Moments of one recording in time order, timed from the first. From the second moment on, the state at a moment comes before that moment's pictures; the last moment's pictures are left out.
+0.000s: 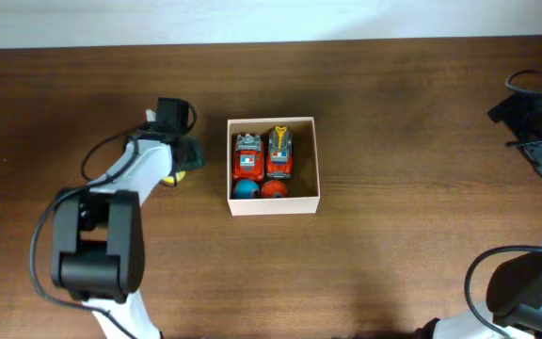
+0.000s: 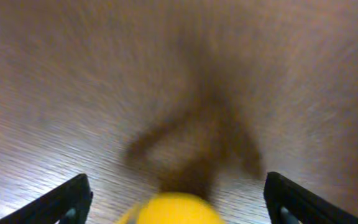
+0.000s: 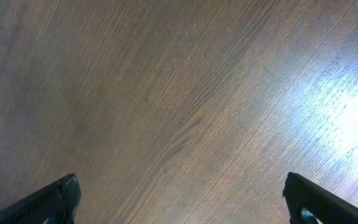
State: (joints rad) left arm -0.12 1.98 1.25 -0.49 -0.27 -0.34; right arm -0.41 1.76 1.78 -1.24 0.08 0.61
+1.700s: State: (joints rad) left arm -0.11 1.99 1.29 -0.89 -0.03 -0.34; right arm -0.41 1.76 1.78 -1.24 0.08 0.61
